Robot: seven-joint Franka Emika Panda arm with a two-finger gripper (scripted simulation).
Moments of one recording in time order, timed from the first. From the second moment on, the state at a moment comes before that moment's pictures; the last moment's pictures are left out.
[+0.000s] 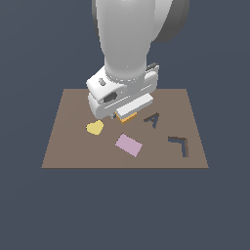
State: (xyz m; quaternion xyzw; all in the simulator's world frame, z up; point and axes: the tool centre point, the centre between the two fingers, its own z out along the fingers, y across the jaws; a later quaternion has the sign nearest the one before) arm -0.029 0.001 0.063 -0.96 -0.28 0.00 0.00
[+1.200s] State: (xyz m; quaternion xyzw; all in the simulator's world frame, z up) arm -0.032 0.000 0.031 -0.95 -0.31 0.00 0.00
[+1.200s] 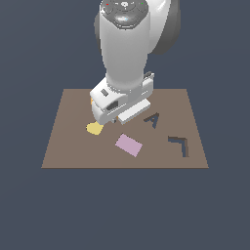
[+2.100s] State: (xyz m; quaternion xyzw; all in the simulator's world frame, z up) arm -0.031 -0.001 0.034 -0.95 -0.31 0.00 0.00
